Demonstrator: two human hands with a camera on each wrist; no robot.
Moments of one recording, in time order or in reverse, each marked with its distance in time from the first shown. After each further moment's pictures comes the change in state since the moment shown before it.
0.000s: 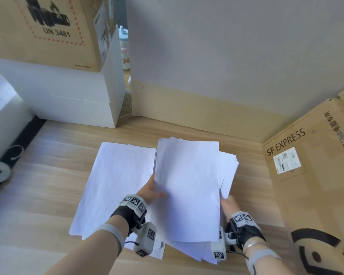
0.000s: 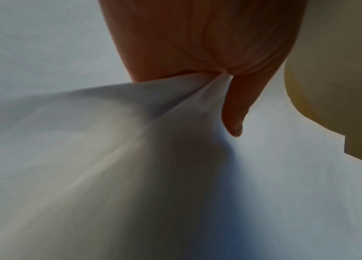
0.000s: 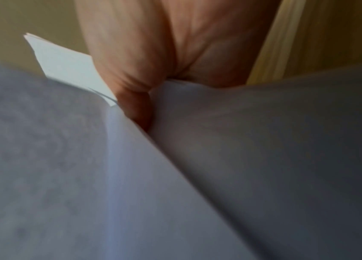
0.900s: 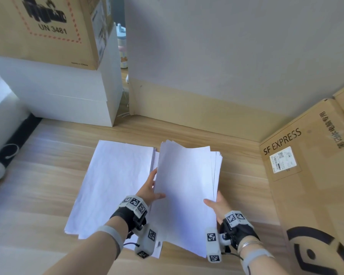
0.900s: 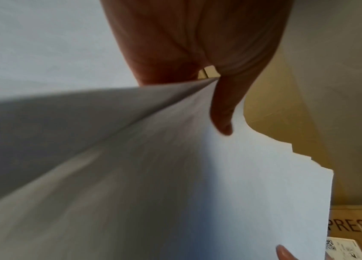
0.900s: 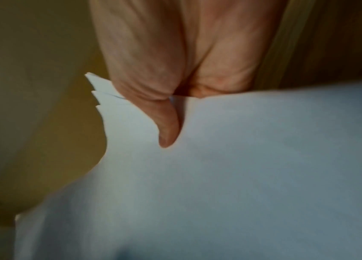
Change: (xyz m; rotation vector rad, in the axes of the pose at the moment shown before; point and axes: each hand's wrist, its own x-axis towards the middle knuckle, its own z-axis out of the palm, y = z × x) left_hand 0.002 -0.002 0.008 0.210 0.083 -0.017; right_hand 0.008 0.019 0.008 0.120 -0.204 -0.063
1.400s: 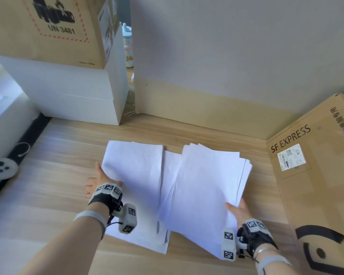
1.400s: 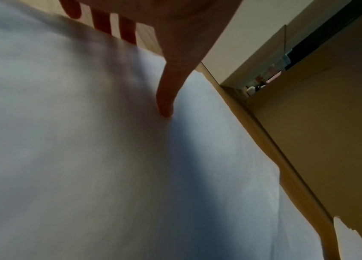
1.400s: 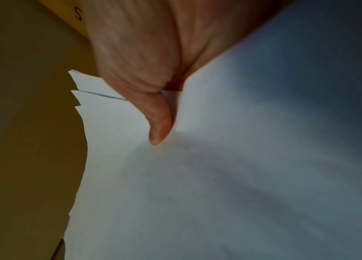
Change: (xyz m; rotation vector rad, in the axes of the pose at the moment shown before) left_hand -0.005 -0.036 -0.097 0.320 0.732 -0.695; right_hand -0.002 0.028 -0.033 0.121 0.199 0.011
